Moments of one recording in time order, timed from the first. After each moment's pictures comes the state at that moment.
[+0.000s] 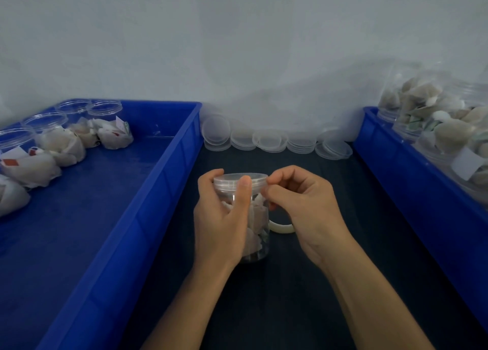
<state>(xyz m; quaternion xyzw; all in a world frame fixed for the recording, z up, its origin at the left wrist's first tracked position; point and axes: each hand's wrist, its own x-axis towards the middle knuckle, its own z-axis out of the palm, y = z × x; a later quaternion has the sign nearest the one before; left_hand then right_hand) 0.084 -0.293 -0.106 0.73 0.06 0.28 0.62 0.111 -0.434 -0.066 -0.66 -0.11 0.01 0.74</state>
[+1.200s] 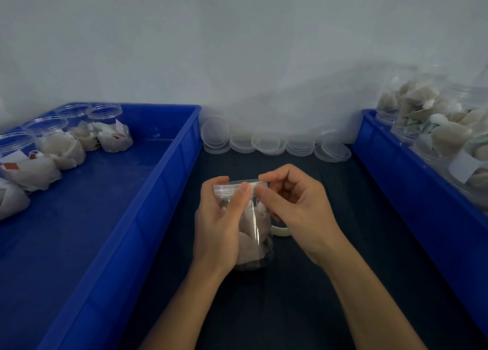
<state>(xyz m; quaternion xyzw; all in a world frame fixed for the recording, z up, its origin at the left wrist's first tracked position) 0.084 -0.289 -0.110 0.69 0.03 0.22 0.69 0.120 -0.440 -0.079 -0.67 -0.21 -0.02 0.71</state>
